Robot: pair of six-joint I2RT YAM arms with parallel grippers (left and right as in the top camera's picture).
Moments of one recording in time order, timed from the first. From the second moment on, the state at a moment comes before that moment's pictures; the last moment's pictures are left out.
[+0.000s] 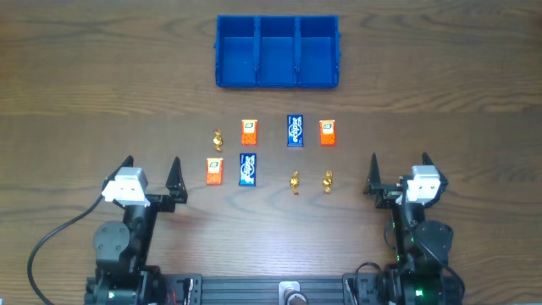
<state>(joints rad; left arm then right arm) -0.07 0.01 0.02 -0.12 0.05 -0.14 0.02 0.01 0.01 -0.07 0.02 -0.02</state>
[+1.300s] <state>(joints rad) -0.30 1.34 0.83 -0.67 0.16 -0.26 0.02 0.01 0.01 -0.08 0.02 -0.02</state>
